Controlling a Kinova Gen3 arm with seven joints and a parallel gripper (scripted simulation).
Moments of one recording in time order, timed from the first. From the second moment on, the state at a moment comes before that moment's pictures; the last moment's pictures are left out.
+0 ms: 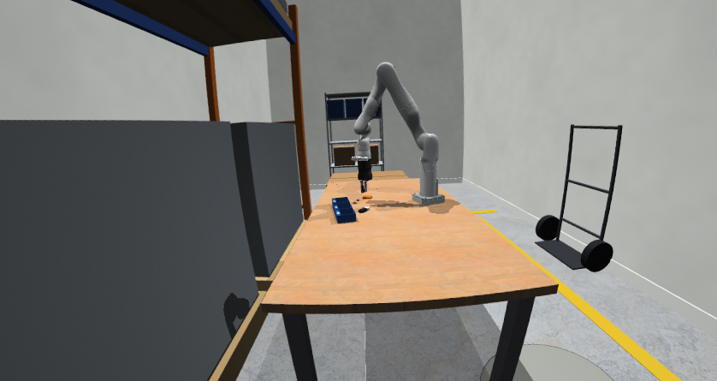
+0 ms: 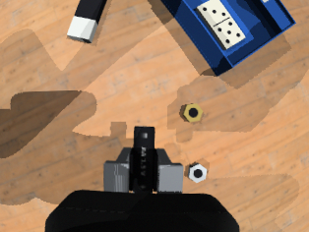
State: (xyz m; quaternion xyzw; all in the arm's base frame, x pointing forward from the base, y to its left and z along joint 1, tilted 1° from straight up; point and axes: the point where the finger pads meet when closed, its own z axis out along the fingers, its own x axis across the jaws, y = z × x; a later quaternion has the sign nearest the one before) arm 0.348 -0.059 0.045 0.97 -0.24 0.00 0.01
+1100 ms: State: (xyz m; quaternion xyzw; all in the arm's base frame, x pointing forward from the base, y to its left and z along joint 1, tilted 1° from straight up) arm 0.379 -0.017 0.055 0.97 -0.26 0.00 0.01
